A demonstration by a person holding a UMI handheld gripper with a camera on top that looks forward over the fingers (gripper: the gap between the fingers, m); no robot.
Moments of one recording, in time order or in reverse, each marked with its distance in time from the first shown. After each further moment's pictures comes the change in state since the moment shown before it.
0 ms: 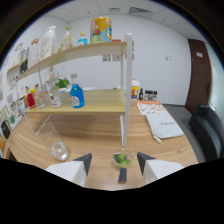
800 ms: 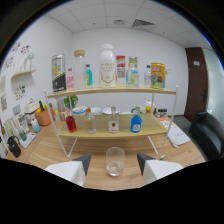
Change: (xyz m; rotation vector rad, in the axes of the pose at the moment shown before) arm -0.205 -0.074 -0.076 0.150 0.037 0.027
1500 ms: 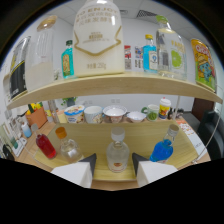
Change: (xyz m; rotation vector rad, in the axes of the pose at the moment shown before) arm -0.007 -0.034 0.189 -0.083 -0.056 -0.001
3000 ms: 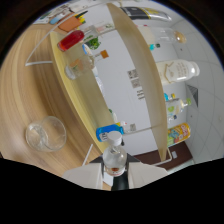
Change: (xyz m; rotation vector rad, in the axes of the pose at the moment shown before) arm 0.112 0.011 -0.095 -0.071 0.470 -1.152
